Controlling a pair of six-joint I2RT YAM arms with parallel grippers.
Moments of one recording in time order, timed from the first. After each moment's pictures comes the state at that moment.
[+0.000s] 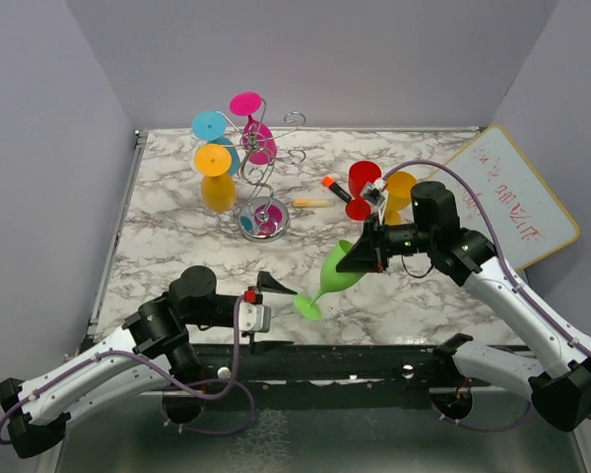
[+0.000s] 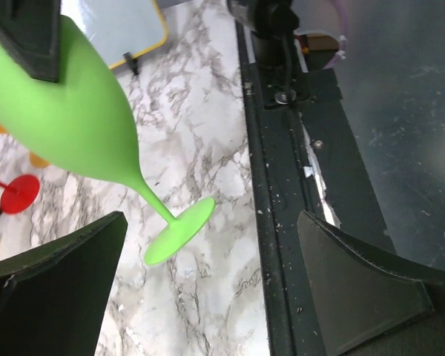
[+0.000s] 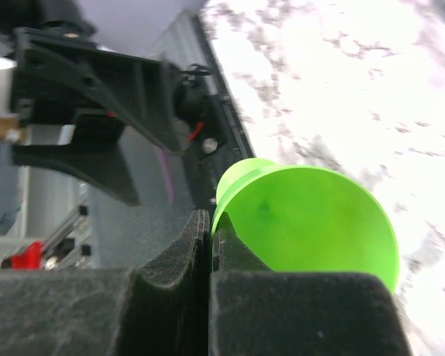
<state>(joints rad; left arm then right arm) -0.99 0.53 0.55 -0.26 0.64 0.40 0.54 1.04 0.97 -0.41 -0.95 0.32</state>
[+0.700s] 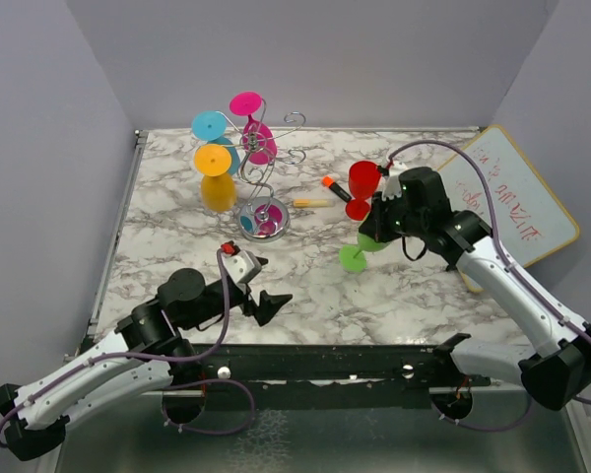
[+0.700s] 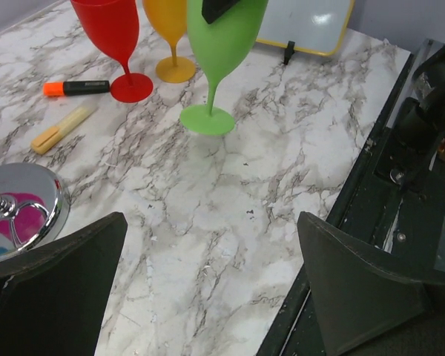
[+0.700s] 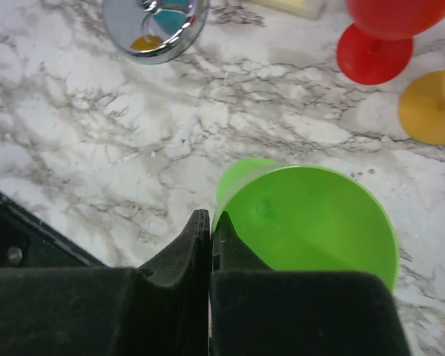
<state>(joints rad) -0.99 0.47 0.56 -0.23 0.05 -0.03 0.54 1.15 1.10 -0.60 -0.16 0.26</state>
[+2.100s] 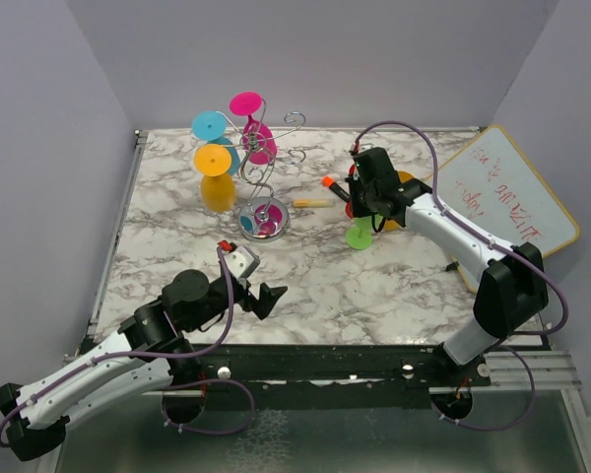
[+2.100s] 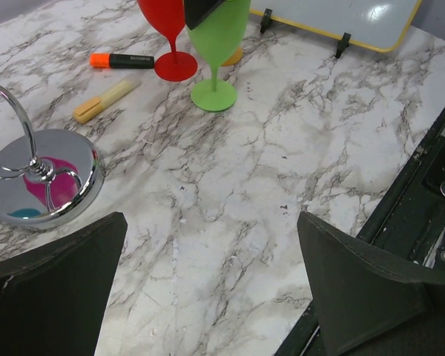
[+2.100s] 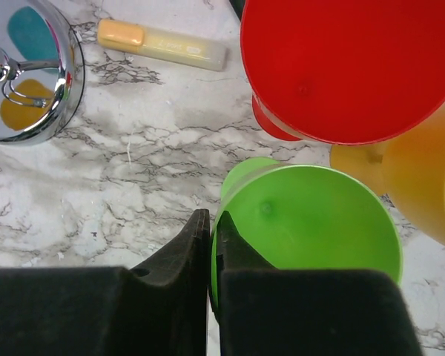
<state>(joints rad) -0.99 0.47 0.53 -0.24 -0.11 -0.07 0.54 1.61 1.32 -0.52 0.15 0.26</state>
